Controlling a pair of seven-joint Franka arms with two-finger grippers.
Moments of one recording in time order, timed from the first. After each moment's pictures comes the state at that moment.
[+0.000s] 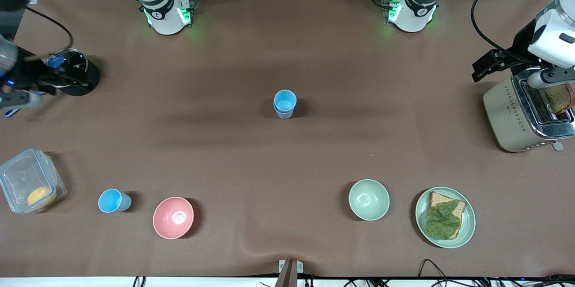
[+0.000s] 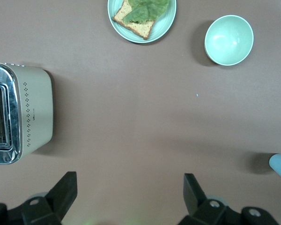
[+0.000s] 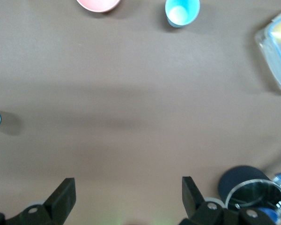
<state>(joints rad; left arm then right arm) -0.13 -0.05 0.01 -1.62 0.00 1.57 -0.29 0.03 0.03 -0.08 -1.57 0.05 1.48 -0.13</state>
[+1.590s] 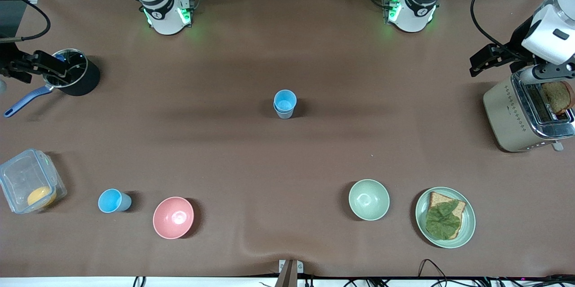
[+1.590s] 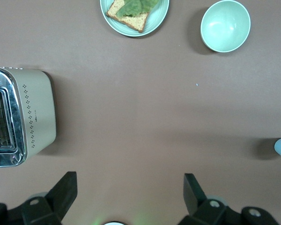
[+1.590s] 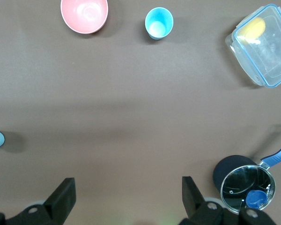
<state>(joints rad) -0.14 -0.05 0.01 -1.61 0.01 1.53 -0.22 -0.02 0.03 -0.01 -1.48 0.02 1.44 -0.01</state>
